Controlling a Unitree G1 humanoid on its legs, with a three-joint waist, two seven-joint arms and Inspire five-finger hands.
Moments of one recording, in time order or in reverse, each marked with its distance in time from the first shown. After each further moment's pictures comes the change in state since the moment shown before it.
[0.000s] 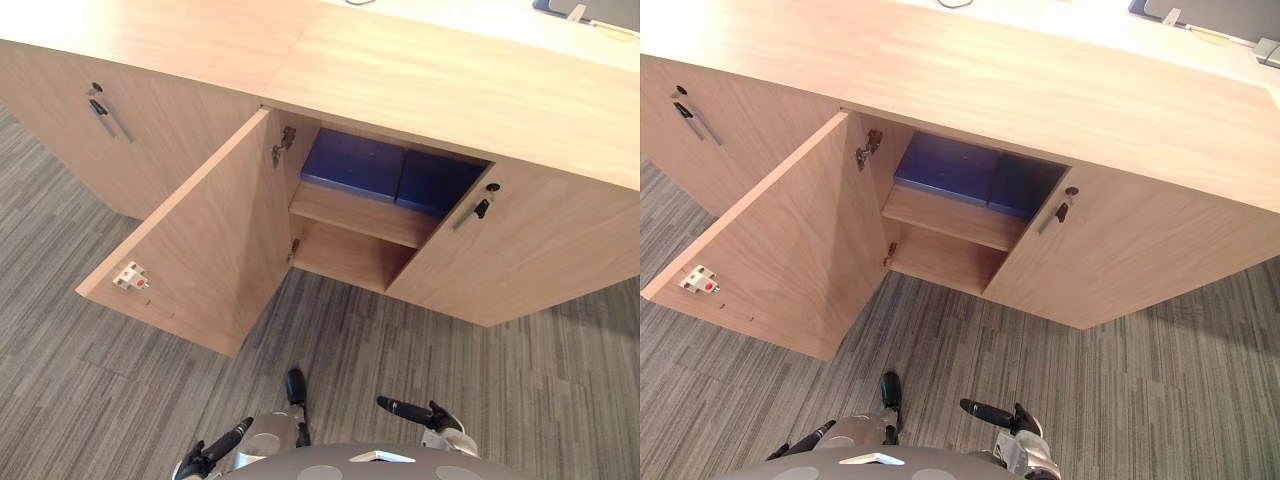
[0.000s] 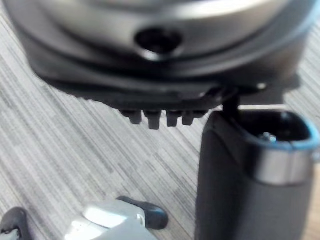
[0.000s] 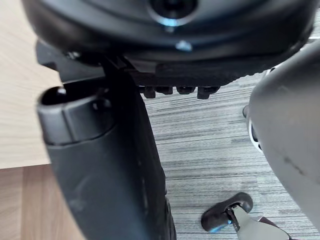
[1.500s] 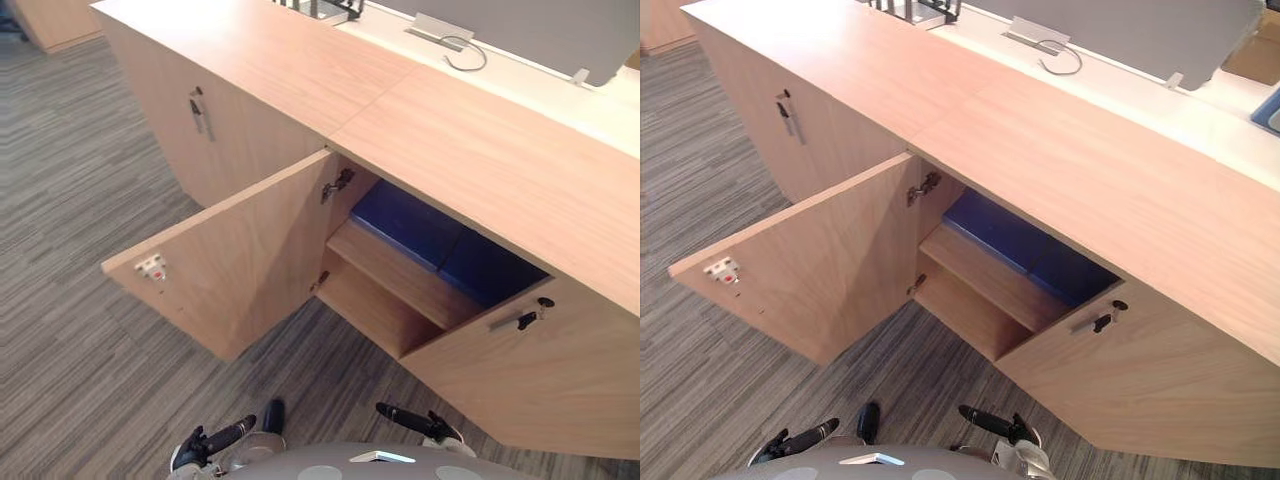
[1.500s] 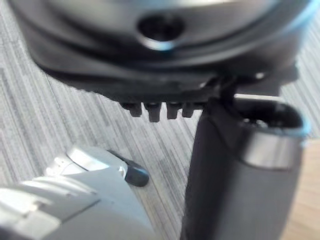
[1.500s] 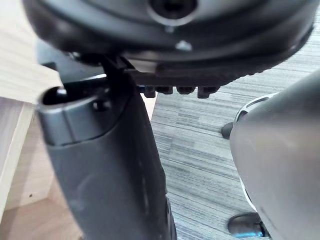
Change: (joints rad) left arm -0.050 0.049 -0.060 -0.021 0.021 -0.017 -0.001; right arm 0.031 -0.001 0.029 0.015 0.068 -0.013 0.001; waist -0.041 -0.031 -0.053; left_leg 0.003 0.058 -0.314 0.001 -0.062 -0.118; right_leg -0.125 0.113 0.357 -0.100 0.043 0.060
